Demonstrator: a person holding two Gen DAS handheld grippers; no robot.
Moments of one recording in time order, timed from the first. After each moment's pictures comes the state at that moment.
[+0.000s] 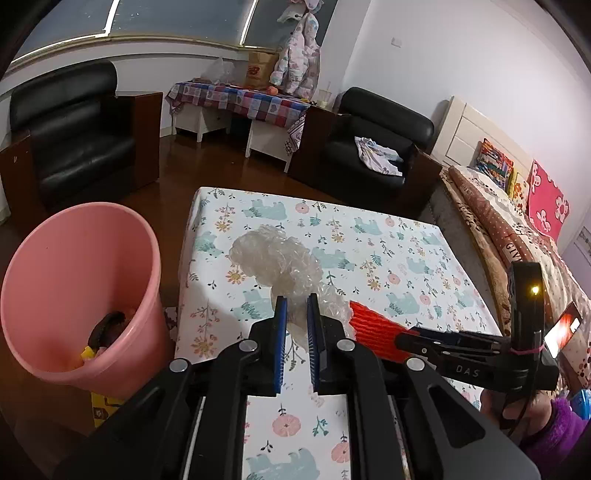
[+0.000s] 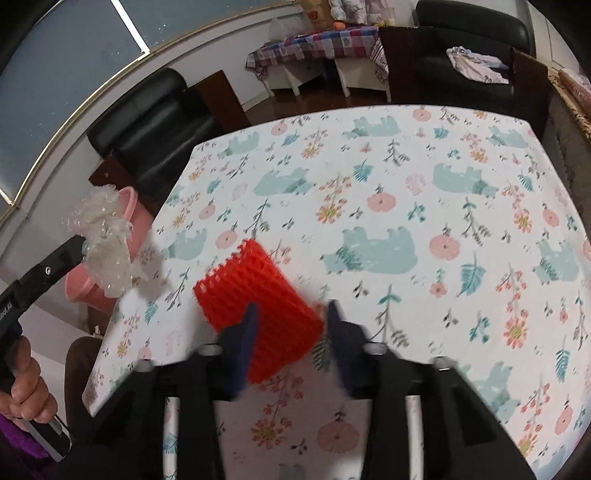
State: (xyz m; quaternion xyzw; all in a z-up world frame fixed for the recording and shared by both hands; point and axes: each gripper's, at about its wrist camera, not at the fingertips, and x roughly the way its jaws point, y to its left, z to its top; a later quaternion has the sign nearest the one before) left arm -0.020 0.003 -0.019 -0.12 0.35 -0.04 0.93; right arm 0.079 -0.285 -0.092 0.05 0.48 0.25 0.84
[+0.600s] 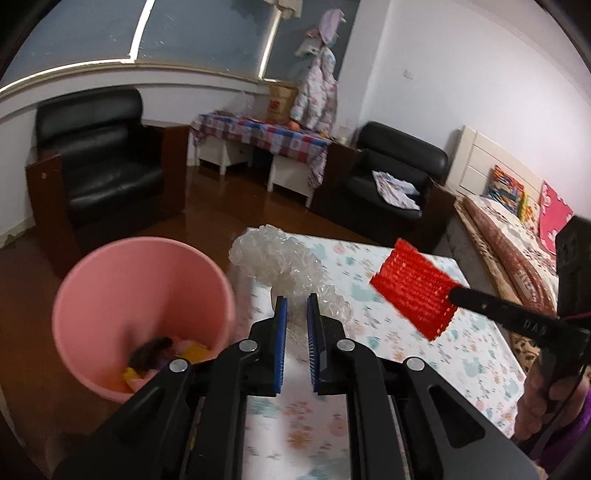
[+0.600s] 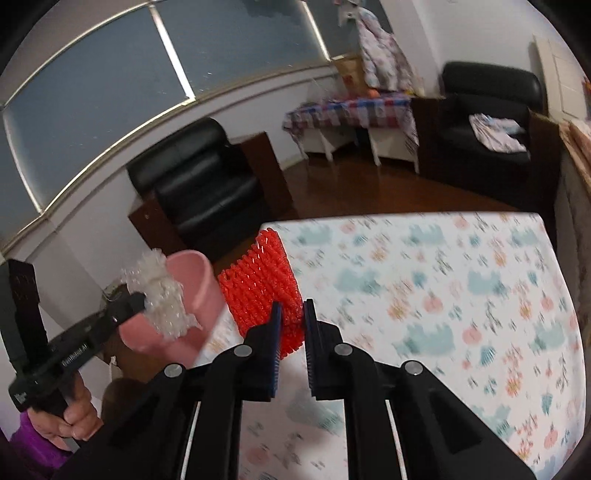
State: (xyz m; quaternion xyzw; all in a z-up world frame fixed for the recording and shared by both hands) left arm -0.058 0.058 0.013 -0.11 0.28 0.01 0.95; right arm 0.051 -0.234 0.019 0.06 0.35 0.30 0.88
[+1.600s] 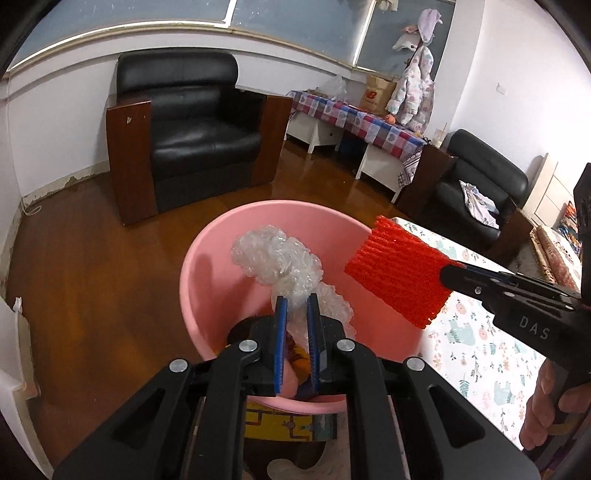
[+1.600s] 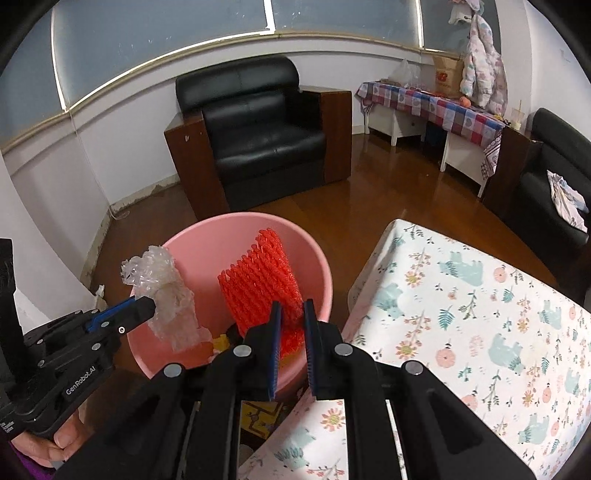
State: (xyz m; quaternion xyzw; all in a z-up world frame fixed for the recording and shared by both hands) left arm -0.066 0.191 -0.030 -0.17 0.33 0.14 0.92; right arm 0.065 0.012 -0.012 -0.11 0.38 0.36 0.84
